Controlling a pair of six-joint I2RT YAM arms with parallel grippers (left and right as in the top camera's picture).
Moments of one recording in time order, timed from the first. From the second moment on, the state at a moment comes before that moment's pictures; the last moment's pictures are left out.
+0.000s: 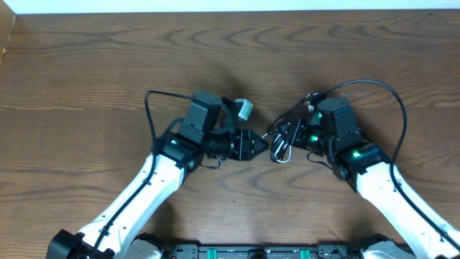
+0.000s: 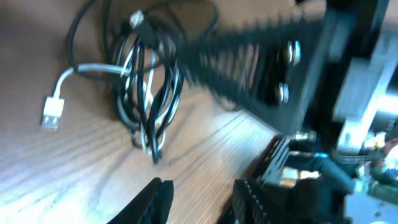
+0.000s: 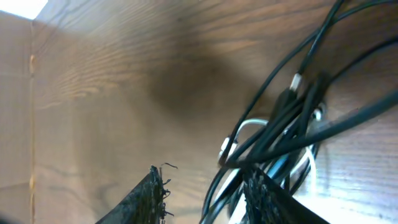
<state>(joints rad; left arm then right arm) -0.49 1.35 0.86 -0.35 0.73 -0.49 0.39 1.29 0.74 -0.23 -0.30 0.75</state>
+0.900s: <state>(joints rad) -0.72 1.48 0.86 -0.32 0.22 -0.60 0.39 1.43 0.74 -0.15 -0.28 0.78</state>
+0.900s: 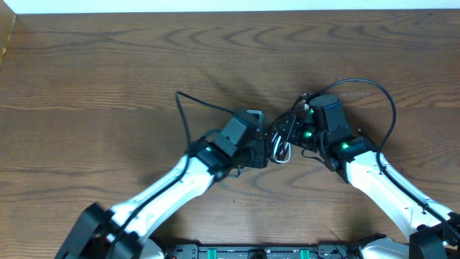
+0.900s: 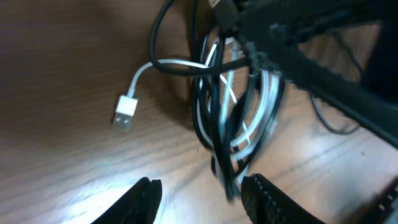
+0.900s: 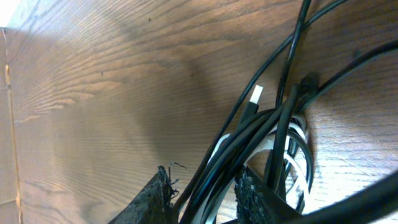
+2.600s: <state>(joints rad) -0.55 1.34 0.86 -0.34 0.07 -0.80 0.32 1.42 0.75 -0.46 -0.30 0.80</state>
